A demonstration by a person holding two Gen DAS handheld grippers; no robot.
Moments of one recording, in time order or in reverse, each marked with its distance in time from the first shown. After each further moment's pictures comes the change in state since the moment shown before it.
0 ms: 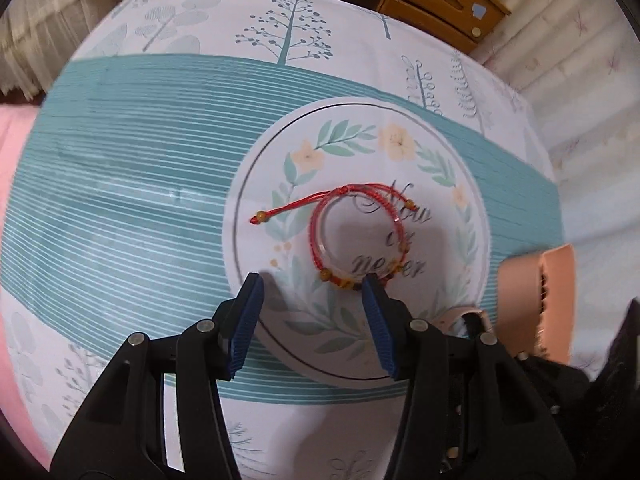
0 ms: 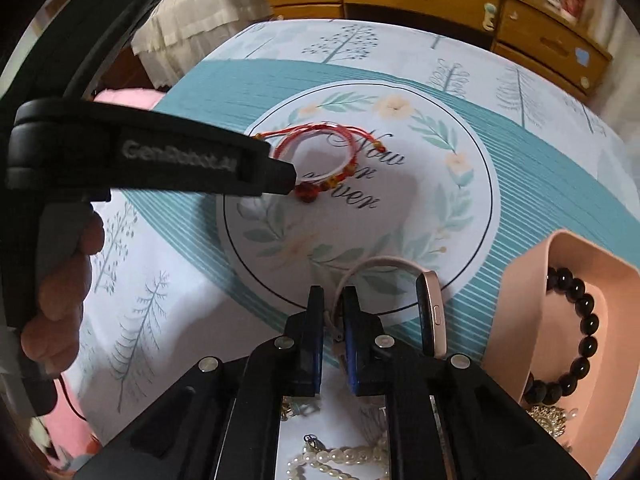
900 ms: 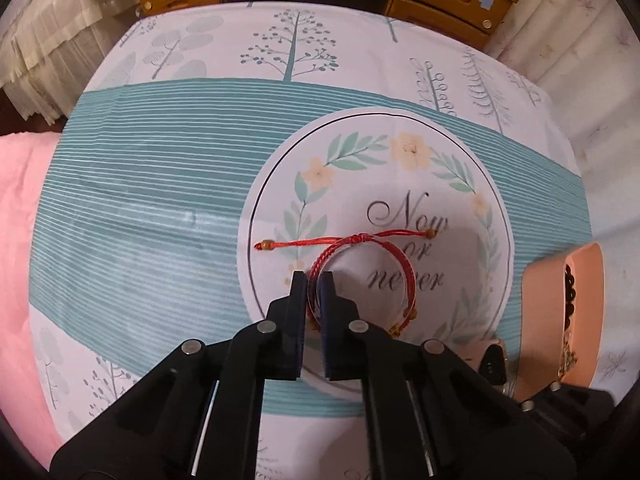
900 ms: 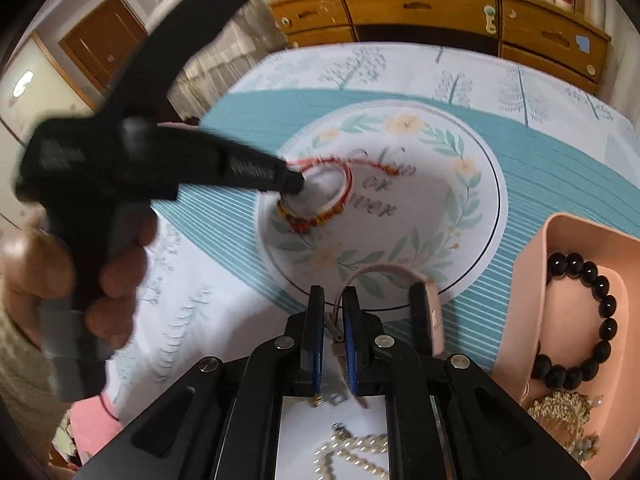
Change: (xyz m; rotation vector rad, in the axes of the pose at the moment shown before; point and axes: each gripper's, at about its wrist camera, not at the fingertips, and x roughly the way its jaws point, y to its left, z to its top) left arm 0.000 -0.018 -0.005 0.077 -0.056 0.155; right arm -0.033 -0.004 -0.022 0.048 -0.107 0.143
